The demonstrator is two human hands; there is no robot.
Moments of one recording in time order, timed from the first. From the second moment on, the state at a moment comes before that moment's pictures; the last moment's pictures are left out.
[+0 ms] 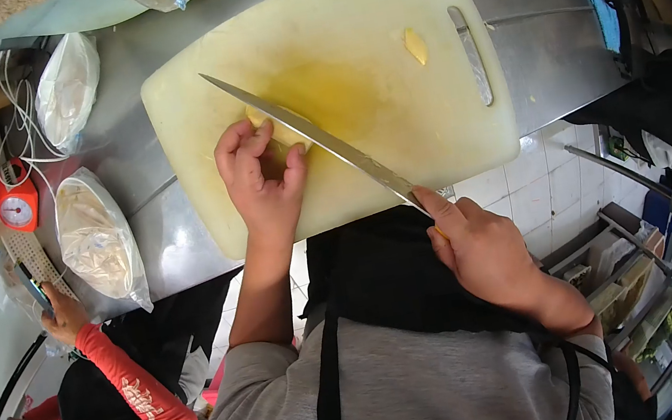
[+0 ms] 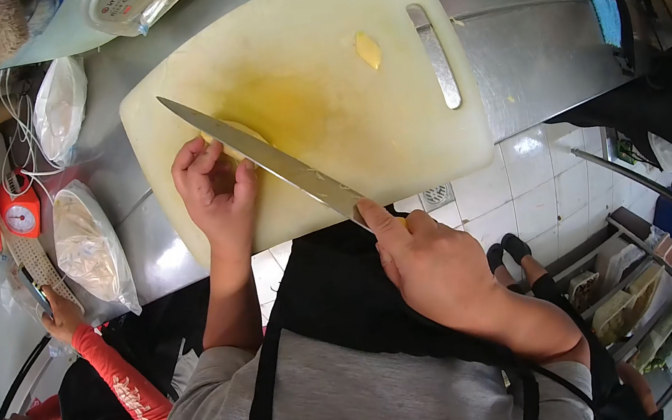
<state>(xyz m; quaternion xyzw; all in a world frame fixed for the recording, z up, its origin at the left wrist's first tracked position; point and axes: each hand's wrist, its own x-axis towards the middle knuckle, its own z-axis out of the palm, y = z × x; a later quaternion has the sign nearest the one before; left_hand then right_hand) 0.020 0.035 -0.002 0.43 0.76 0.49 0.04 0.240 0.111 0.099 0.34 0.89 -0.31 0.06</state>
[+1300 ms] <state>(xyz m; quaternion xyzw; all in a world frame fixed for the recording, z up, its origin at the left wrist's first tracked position) 0.018 0.035 -0.004 0.42 0.74 0.52 0.06 0.230 0.117 0.095 0.31 0.89 -0.33 0.10</state>
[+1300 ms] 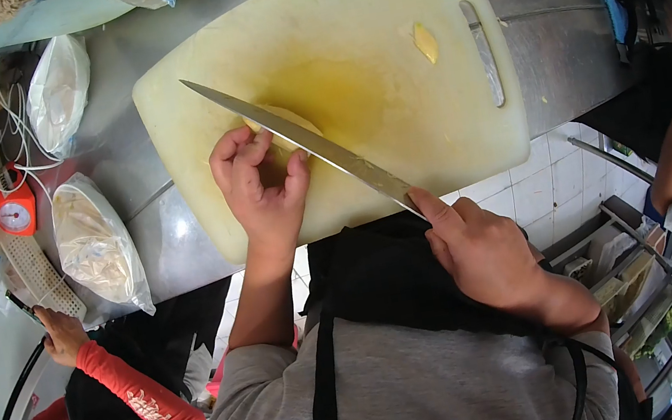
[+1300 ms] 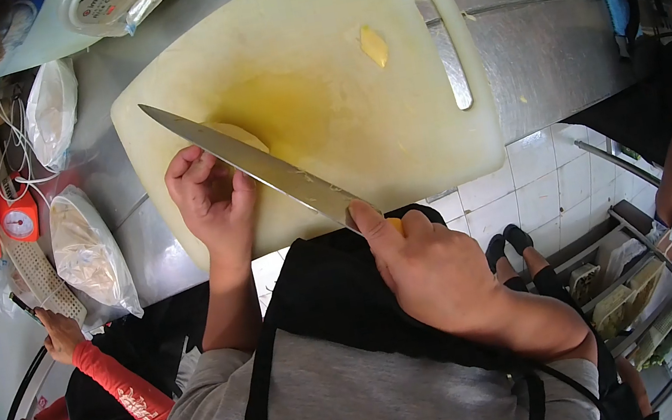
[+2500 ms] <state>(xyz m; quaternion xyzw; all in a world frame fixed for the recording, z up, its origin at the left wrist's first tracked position) 0.019 0.034 0.000 0.43 0.76 0.49 0.07 0.225 0.127 0.085 0.32 0.88 -0.34 0.11</state>
